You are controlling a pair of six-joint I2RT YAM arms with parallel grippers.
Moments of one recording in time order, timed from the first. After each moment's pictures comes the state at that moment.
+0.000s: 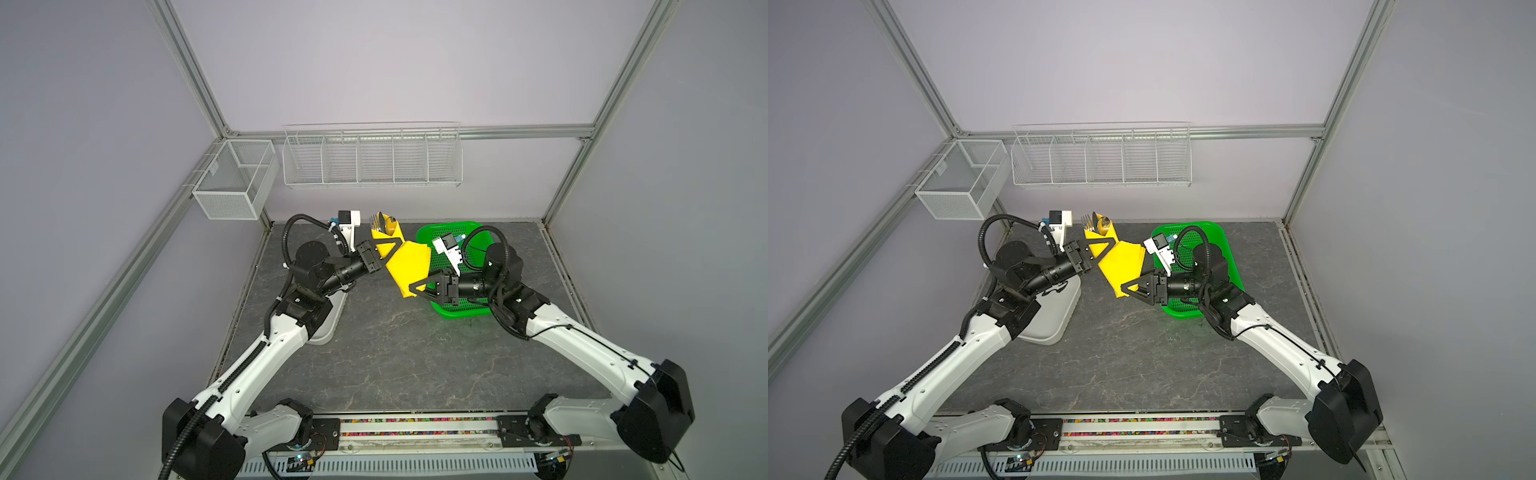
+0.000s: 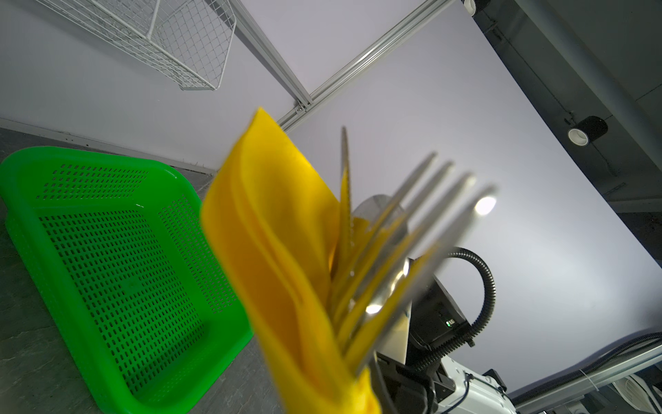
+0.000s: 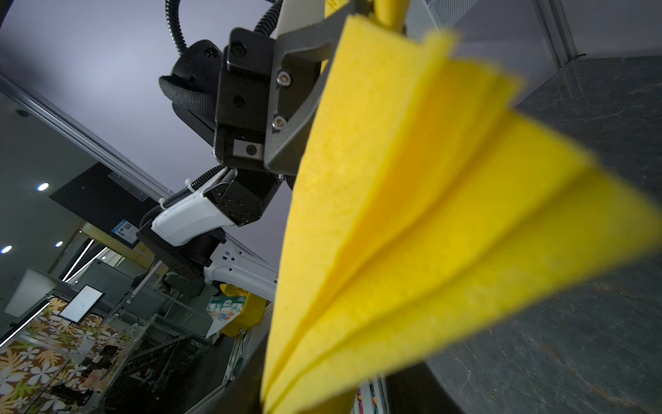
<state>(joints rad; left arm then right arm) -0.51 1.16 0.99 0.30 0.61 -1.03 0.63 1.28 1.00 0.19 -0.93 0.67</state>
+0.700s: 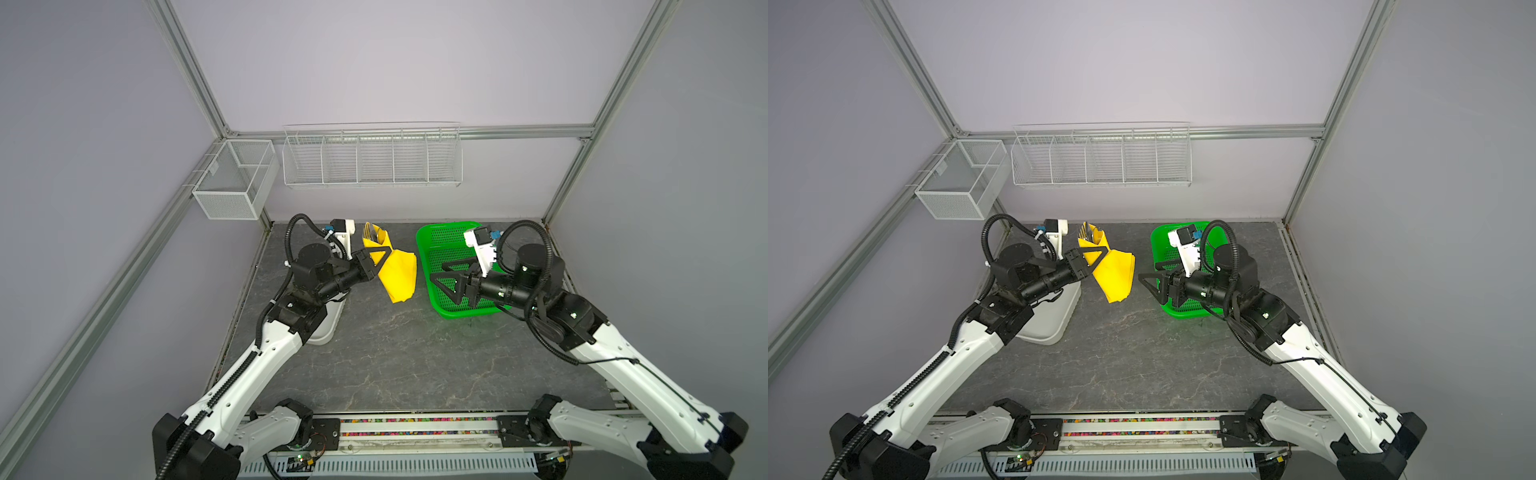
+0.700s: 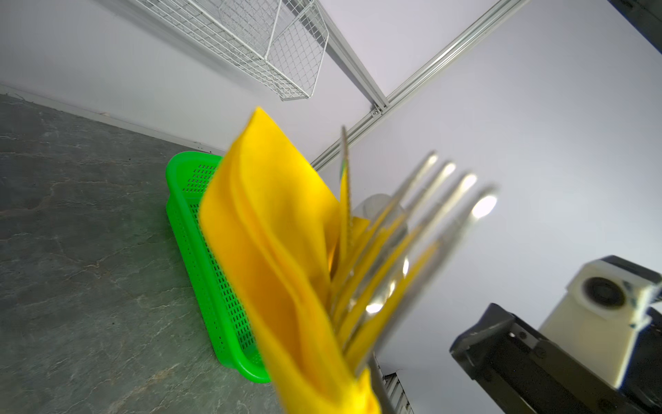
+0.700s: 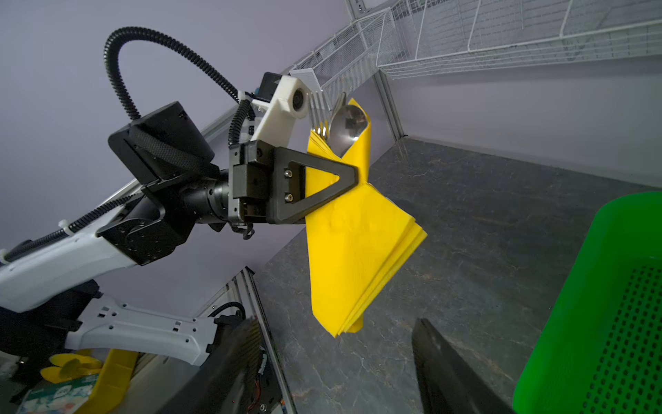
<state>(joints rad) -0.51 1.10 1.00 0.00 0.42 -0.82 0.73 1.09 1.22 -0.36 -0.37 0.36</state>
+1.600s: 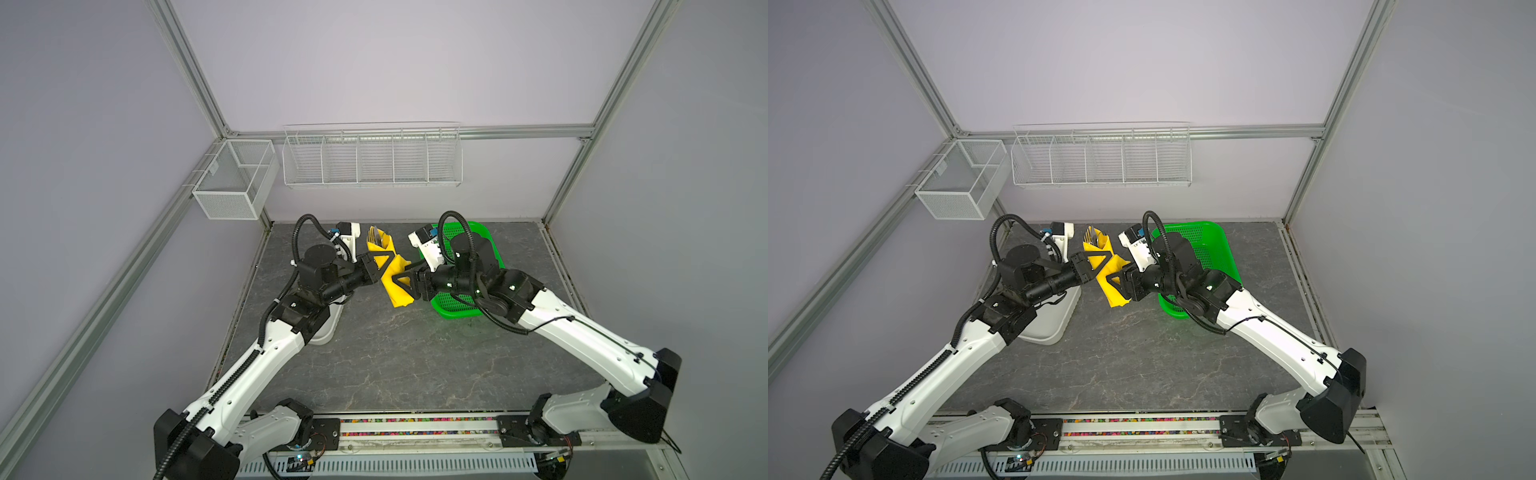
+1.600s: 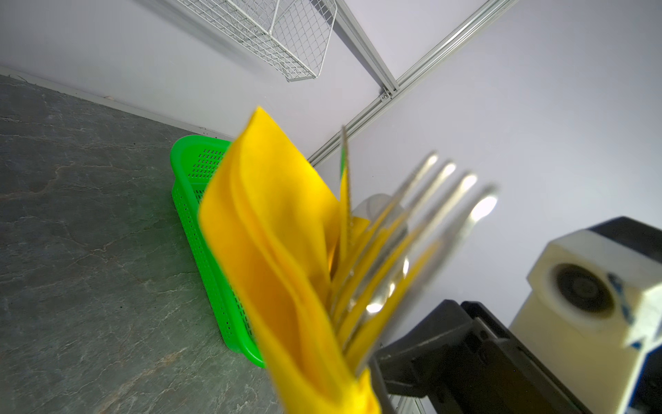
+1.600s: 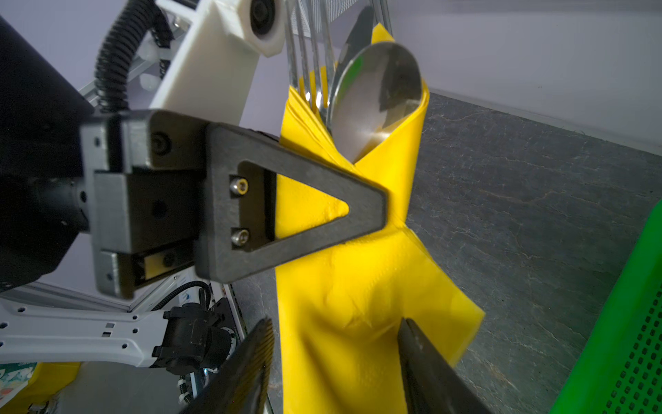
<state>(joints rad) -0.54 1.11 1.00 -0.03 0.41 -0.80 0.85 1.40 1.39 -0.43 -0.26 0.30</state>
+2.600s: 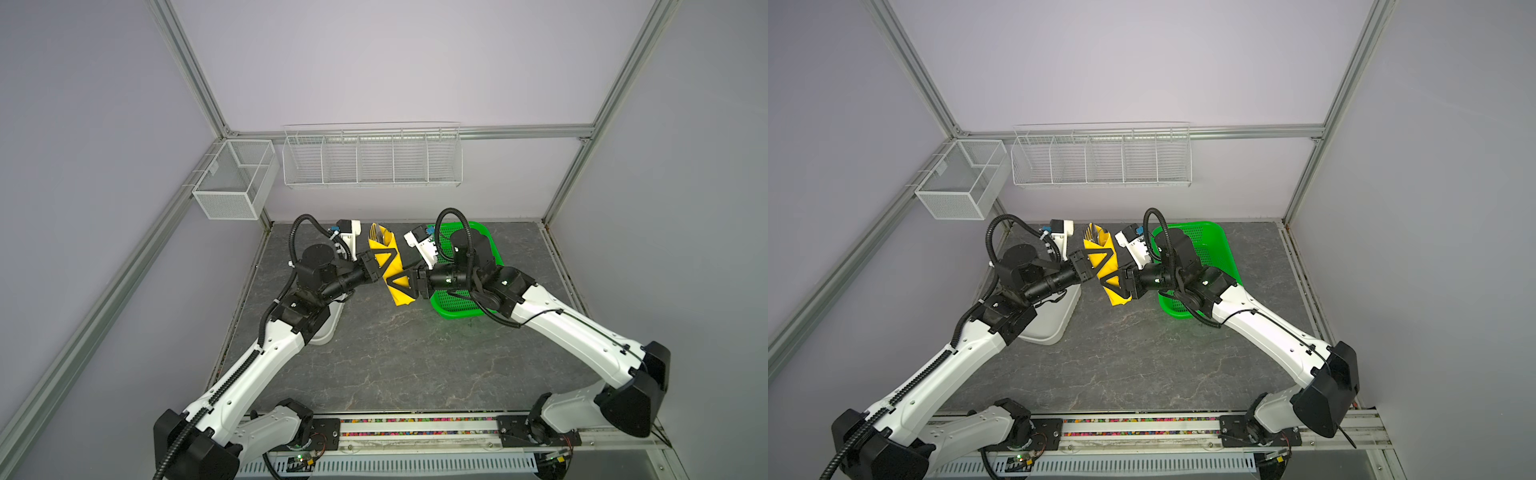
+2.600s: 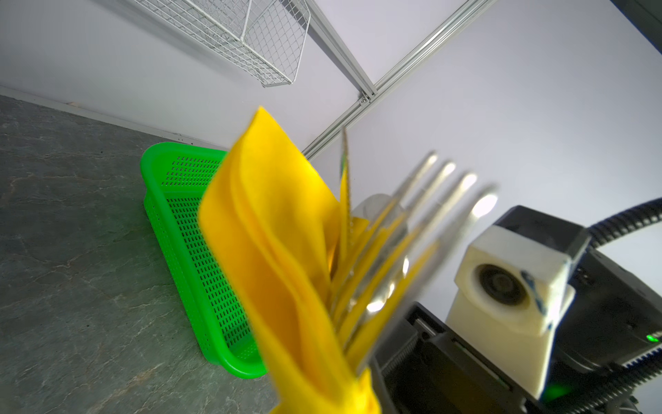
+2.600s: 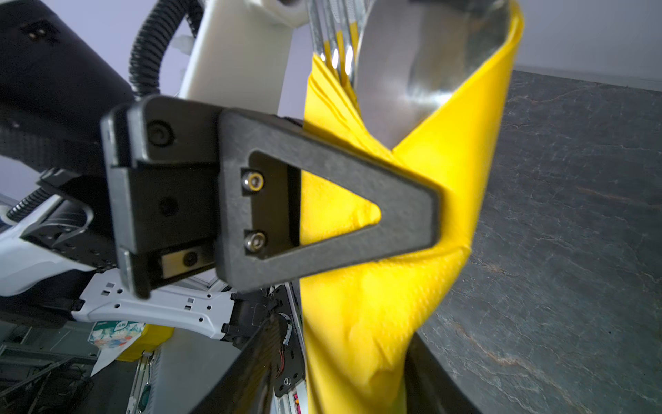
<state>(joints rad) -0.54 1.11 1.00 0.04 0.45 -0.83 0.79 1.43 1.36 -0.29 -0.56 0.40</state>
